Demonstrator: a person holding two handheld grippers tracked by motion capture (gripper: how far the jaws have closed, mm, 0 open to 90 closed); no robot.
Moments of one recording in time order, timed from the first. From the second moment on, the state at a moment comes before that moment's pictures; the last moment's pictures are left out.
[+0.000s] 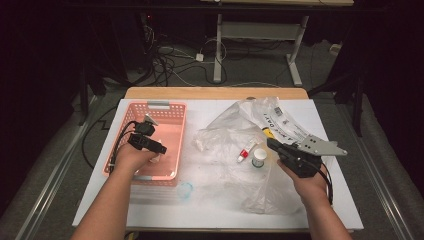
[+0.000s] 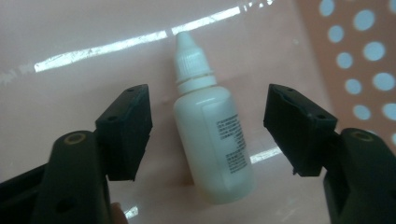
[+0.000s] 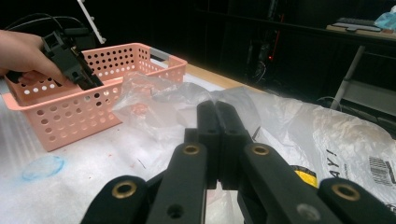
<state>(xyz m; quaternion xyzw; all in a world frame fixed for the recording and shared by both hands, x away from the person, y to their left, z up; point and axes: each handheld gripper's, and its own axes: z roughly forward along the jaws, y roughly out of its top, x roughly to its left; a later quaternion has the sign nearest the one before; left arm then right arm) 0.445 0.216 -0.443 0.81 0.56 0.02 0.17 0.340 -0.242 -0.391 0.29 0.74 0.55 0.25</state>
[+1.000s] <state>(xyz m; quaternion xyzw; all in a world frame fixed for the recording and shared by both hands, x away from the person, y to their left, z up) 0.439 0.211 -0.440 0.83 0.53 0.04 0.19 0.343 -0.242 -0.392 0.30 0.74 0.55 0.25</state>
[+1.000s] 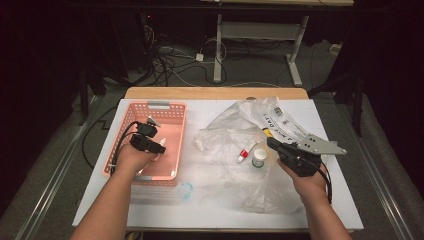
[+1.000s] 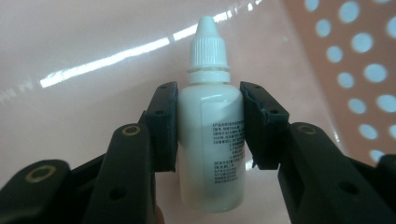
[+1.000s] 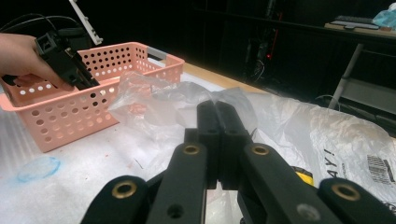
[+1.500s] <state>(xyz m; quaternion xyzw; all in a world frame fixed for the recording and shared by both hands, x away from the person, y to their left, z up) 0.424 0.207 -0.423 0.83 0.51 0.08 0.23 0.344 -0.242 -0.395 0.30 0.74 0.55 0.25</state>
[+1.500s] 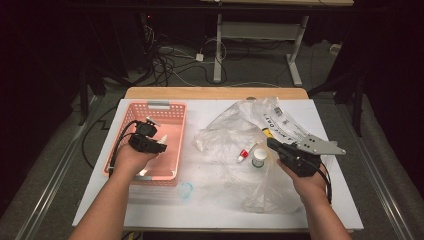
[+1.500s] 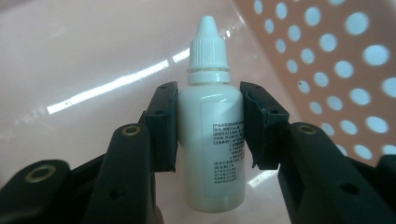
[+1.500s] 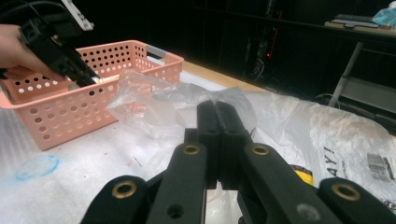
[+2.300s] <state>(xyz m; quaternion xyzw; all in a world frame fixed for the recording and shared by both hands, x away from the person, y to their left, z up) 0.359 0.187 -0.396 0.81 0.44 0.12 0.38 0.339 -0.241 -0.393 0.29 0.74 0.54 0.25</state>
